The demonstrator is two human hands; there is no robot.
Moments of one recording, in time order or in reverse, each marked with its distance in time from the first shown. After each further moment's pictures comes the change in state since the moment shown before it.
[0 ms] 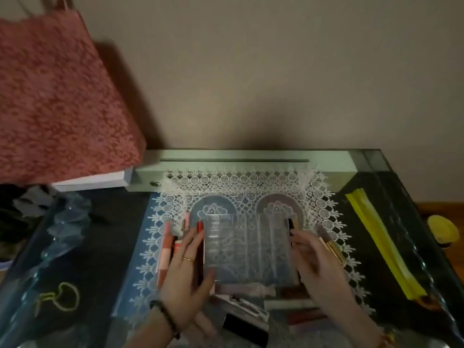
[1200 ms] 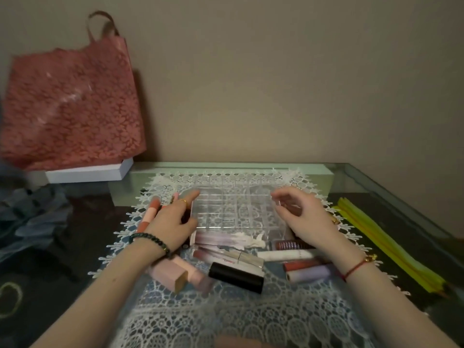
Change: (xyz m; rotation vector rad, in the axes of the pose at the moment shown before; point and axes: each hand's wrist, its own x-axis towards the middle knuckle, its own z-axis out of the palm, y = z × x) left_hand 0.020 -0.068 0.032 0.348 0.150 0.340; right_hand 0.002 0.060 0.027 -0.118 0.169 -0.471
